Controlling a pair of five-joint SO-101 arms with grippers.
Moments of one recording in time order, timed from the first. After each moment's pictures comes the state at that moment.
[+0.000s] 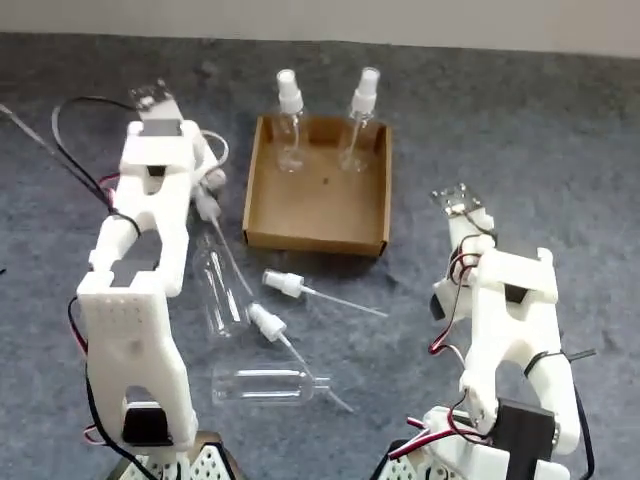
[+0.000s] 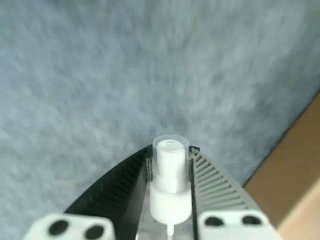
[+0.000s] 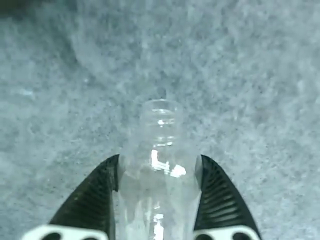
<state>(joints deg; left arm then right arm) -7.5 36.0 -22.3 69.2 32.7 8.8 -15.8 43.5 59.6 36.1</state>
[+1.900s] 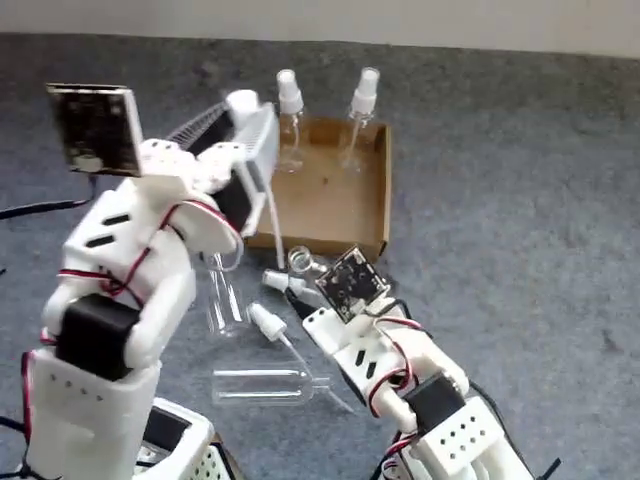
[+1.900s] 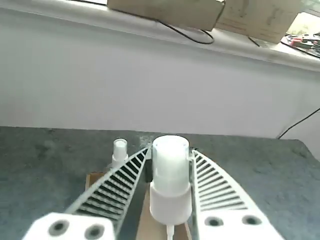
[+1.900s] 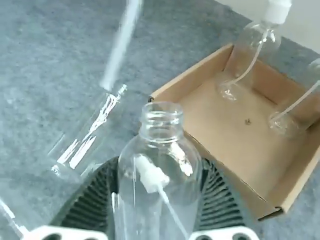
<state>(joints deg) 15.5 -52.1 20.3 46.7 21.3 -38.8 -80.8 80.8 32.9 10.6</state>
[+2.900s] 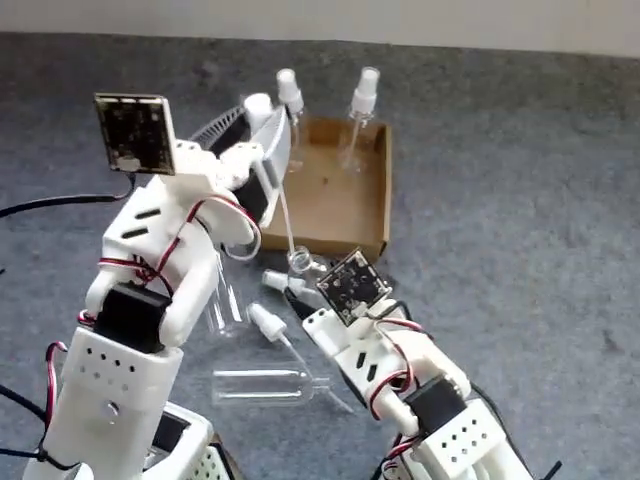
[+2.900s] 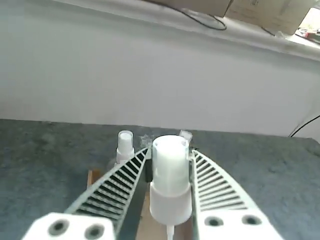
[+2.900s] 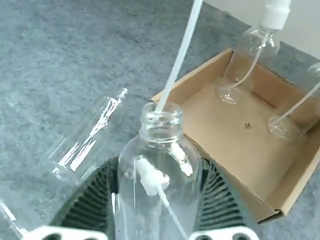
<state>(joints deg) 14.5 -52.1 35.1 32.4 21.3 -38.7 -81.5 80.9 32.6 10.6</state>
